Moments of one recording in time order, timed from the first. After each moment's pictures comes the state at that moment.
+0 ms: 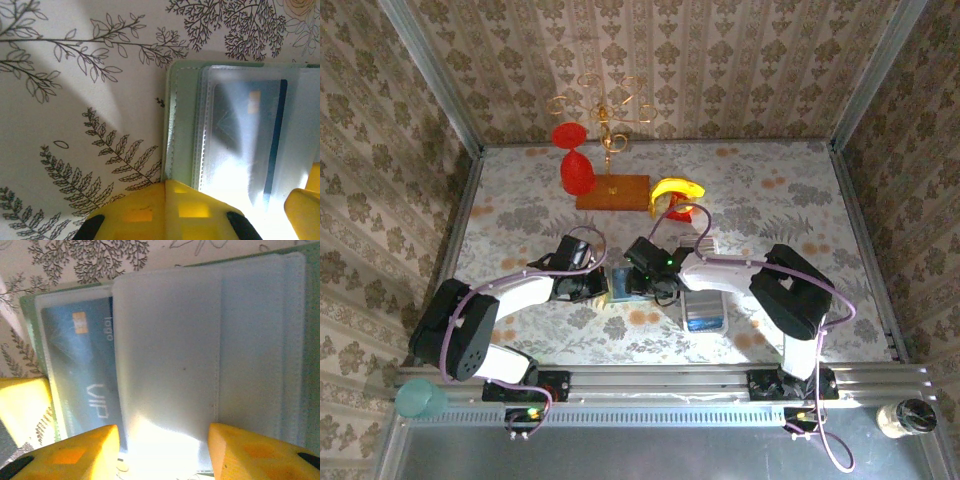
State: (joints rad) left arm -0.52 1.43 0.56 -0.21 0.31 -0.66; right arm 0.90 1.84 1.12 -0.38 0.01 0.99
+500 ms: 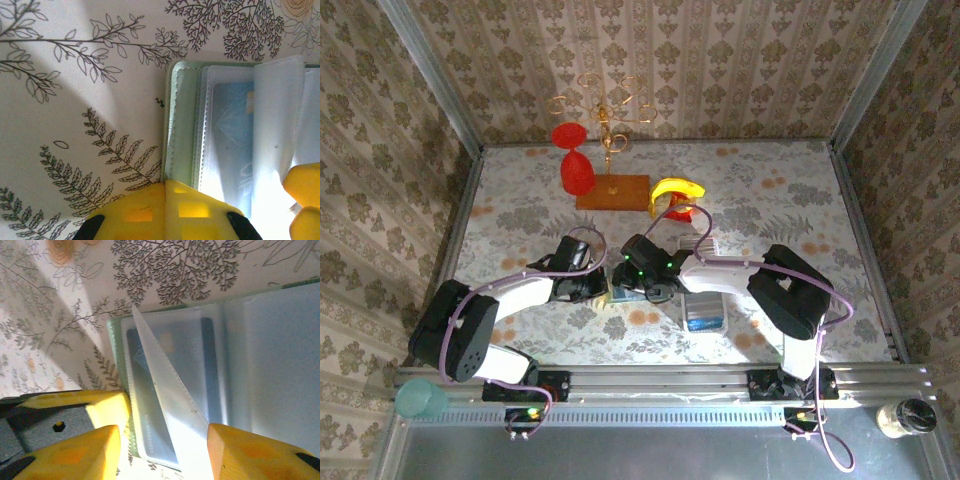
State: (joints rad) left arm -0.52 1.42 0.55 -0.19 0.31 -0.66; right arm 0.91 1.85 1.10 -0.16 -0.05 1.10
